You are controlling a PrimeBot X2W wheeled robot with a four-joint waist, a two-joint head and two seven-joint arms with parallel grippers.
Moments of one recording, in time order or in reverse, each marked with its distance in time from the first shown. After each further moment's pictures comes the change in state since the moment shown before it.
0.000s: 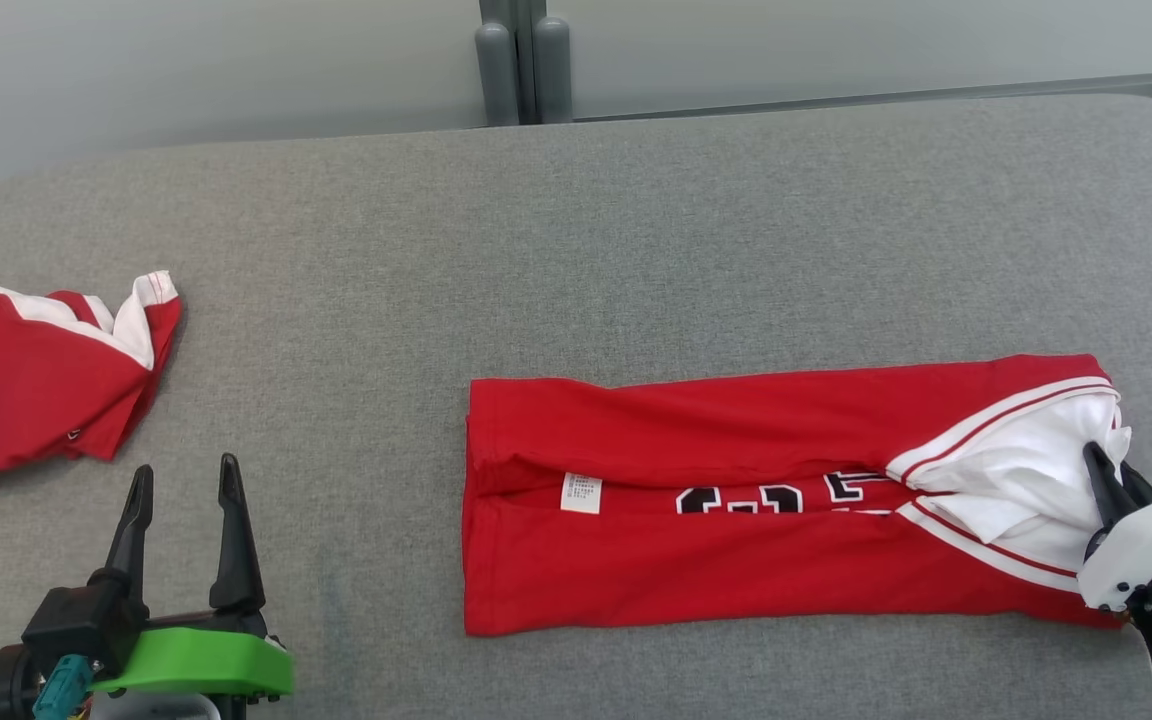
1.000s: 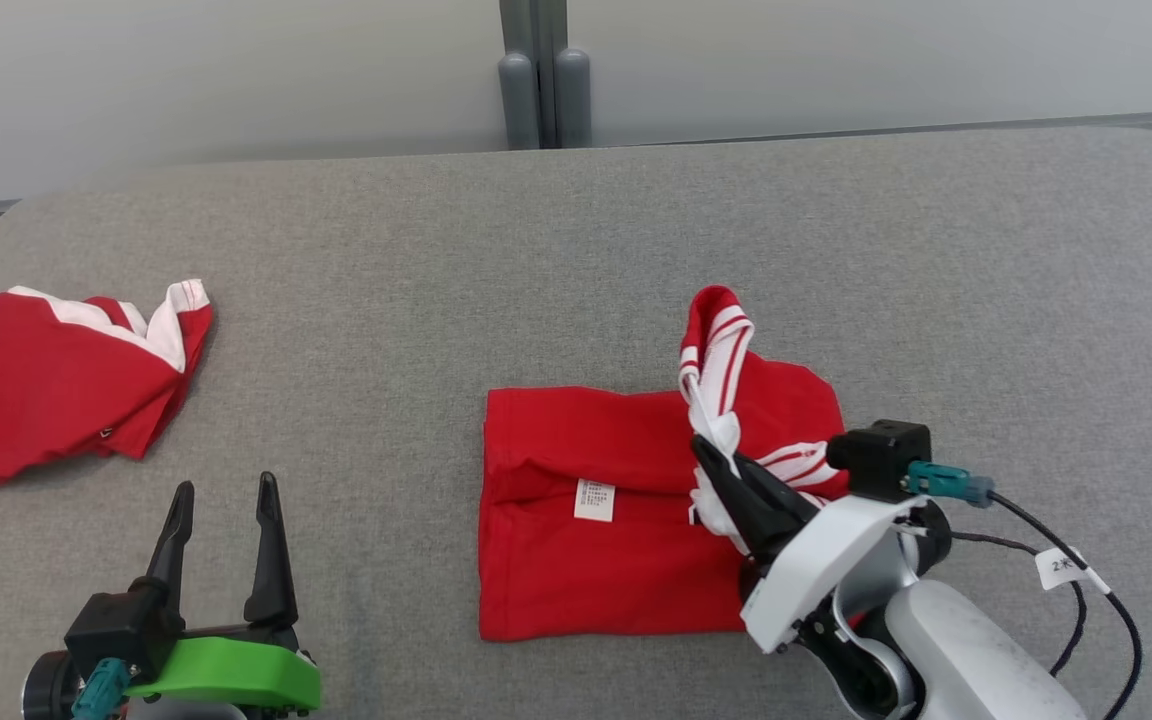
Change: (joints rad) left arm 0.013 -0.001 -0.047 0.036 -0.014 0.001 0.000; right arm 0.002 0.269 0.324 -0.413 -0.042 -0.001 0.107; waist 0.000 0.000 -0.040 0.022
